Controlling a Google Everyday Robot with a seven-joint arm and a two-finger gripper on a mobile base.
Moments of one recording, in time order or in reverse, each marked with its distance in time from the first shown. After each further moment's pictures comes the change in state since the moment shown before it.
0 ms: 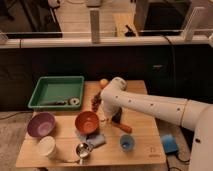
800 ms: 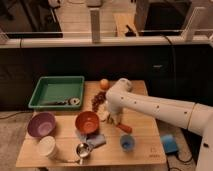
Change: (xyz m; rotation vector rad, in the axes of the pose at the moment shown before) arm 0.013 0.015 -0.001 0.025 0.008 -0.093
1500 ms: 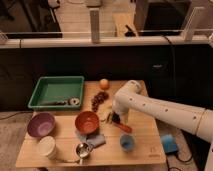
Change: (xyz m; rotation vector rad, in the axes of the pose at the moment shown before) arm 0.033 0.014 0.008 0.037 -0.013 -0.077
